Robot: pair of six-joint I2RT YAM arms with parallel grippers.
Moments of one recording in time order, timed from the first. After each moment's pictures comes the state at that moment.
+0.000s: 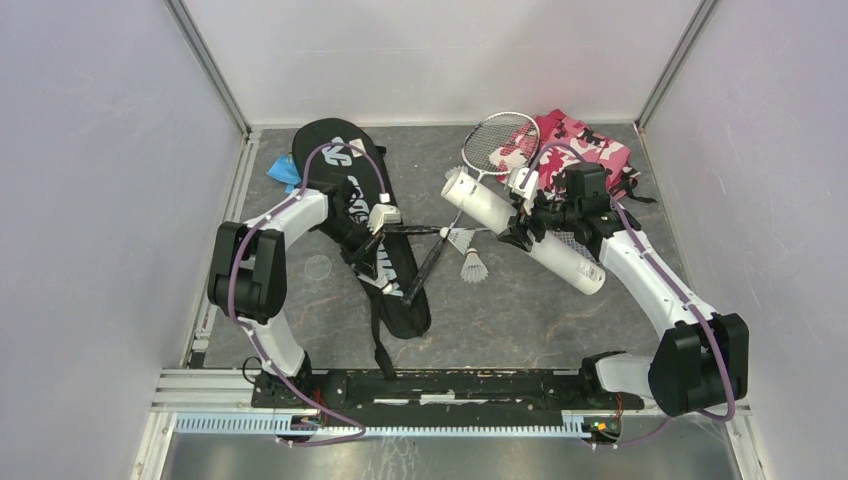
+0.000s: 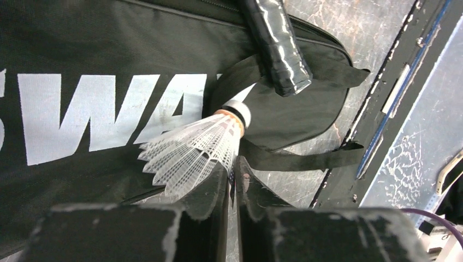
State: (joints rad) left arm -0.23 1.78 1.19 -0.99 0.68 0.74; right arm 0.22 1.28 0.96 -0.36 -0.76 -0.68
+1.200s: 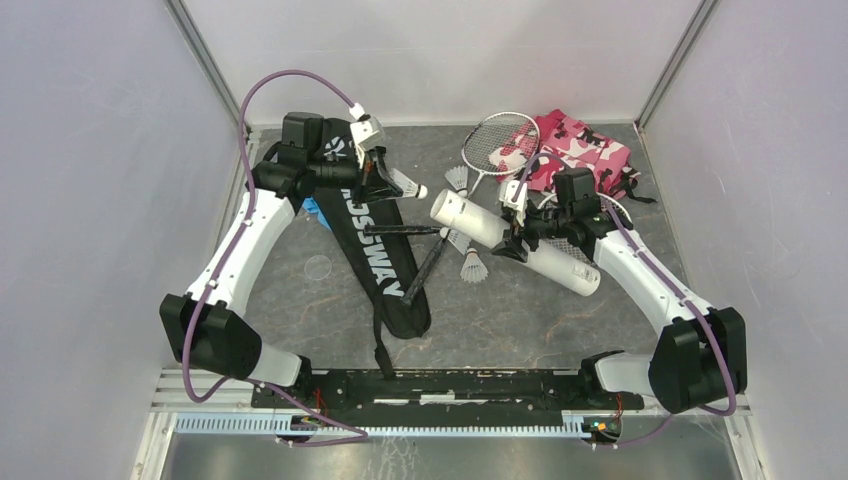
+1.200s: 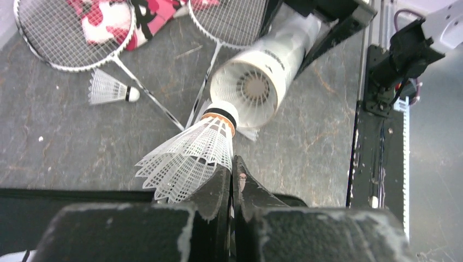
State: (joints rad) left arm -0.25 1.44 1.43 -0.65 0.98 0.43; right arm 0.26 1.29 0.95 -0.43 -0.82 -0.77
